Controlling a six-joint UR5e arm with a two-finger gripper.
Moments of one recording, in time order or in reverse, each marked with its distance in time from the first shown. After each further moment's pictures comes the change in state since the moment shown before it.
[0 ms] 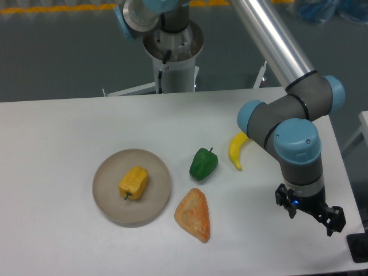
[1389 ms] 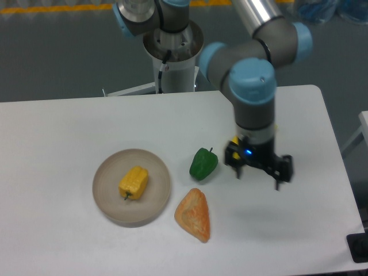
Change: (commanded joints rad) arm -0.125 0.411 -0.389 -0.231 -0.219 -0.444
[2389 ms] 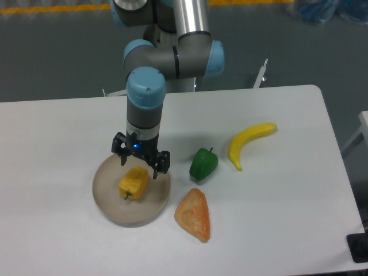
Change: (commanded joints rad) arm -0.241 -0.033 -0.234 0.208 -0.064 -0.232
